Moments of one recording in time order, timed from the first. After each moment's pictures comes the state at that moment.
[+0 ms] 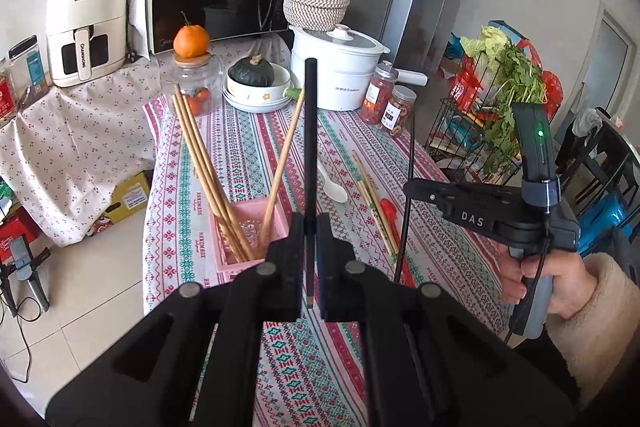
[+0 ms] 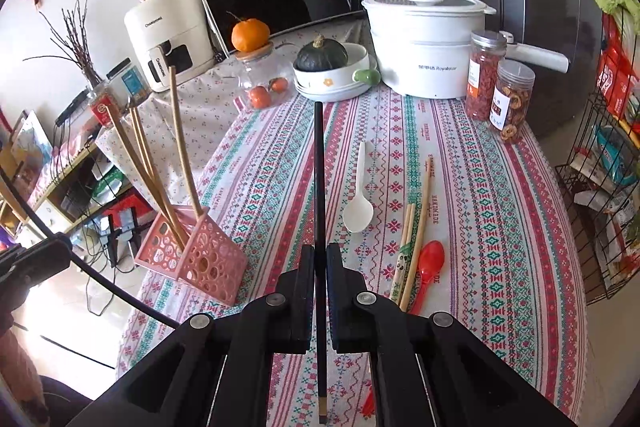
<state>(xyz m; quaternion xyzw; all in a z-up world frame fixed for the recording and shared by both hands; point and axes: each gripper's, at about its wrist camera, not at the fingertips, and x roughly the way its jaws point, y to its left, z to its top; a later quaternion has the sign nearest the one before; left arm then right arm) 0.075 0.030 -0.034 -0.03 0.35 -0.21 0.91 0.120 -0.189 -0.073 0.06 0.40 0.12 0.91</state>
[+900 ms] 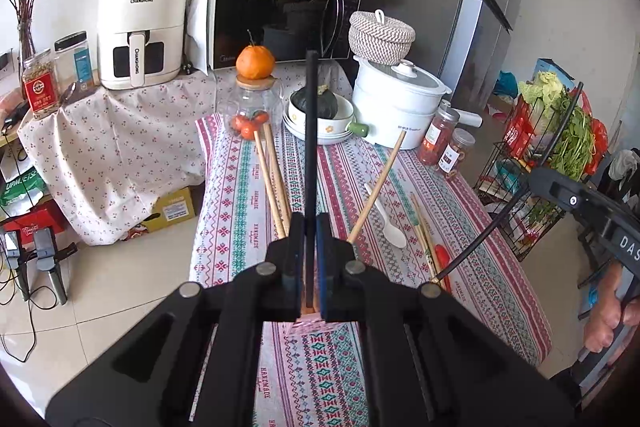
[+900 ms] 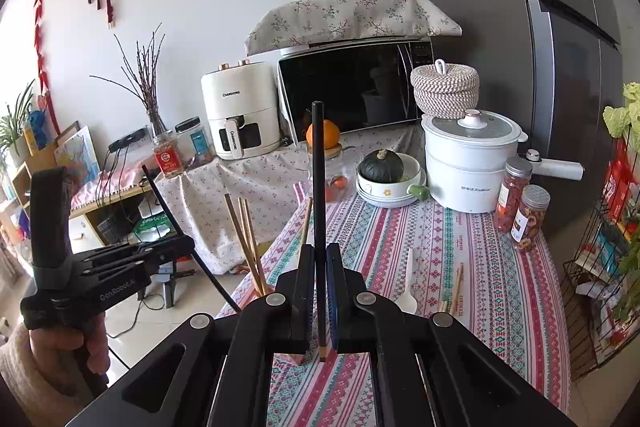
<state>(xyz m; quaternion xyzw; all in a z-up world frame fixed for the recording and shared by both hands) 0.113 0.063 -0.043 -0.05 0.34 -0.12 0.93 0.085 -0.147 0.021 0.04 0.26 0.18 0.95</state>
